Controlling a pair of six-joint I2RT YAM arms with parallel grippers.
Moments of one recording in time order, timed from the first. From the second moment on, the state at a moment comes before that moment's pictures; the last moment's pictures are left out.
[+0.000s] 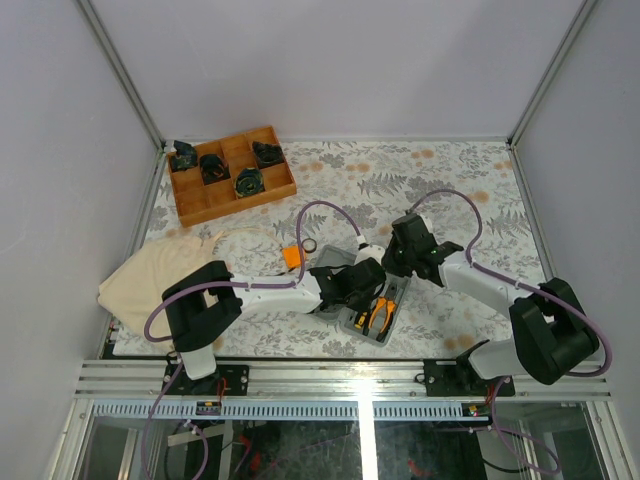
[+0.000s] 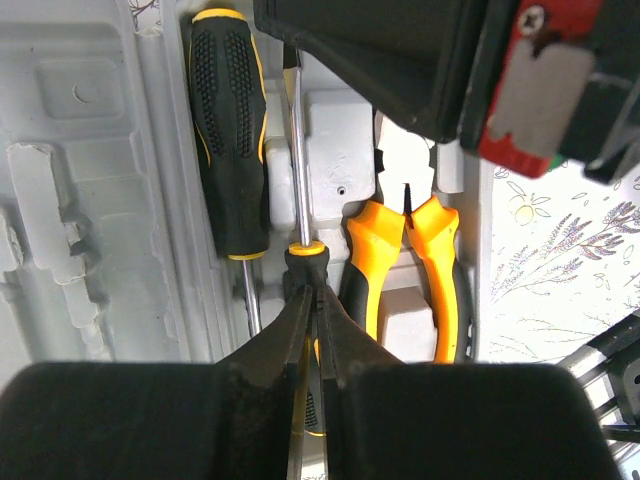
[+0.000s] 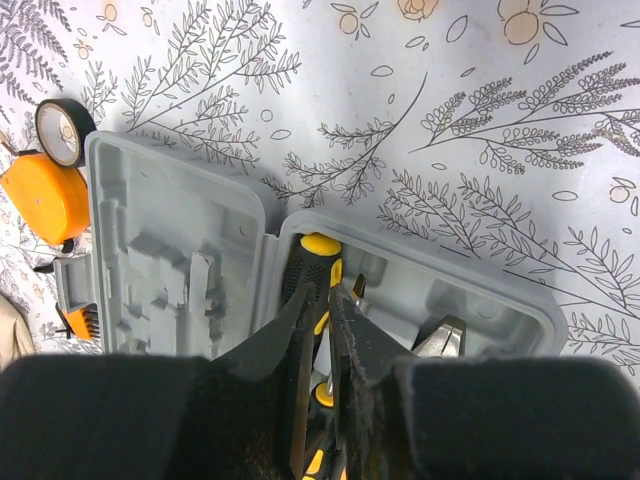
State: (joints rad) left arm -1.13 1.79 1.08 -0.21 -0.18 -0.67; right arm 0.54 1.39 0.72 -0.26 0.04 0.85
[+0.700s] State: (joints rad) left arm -1.13 1.79 1.08 -0.21 -0.18 -0.67; right arm 0.54 1.46 0.73 -0.27 0.04 0.84
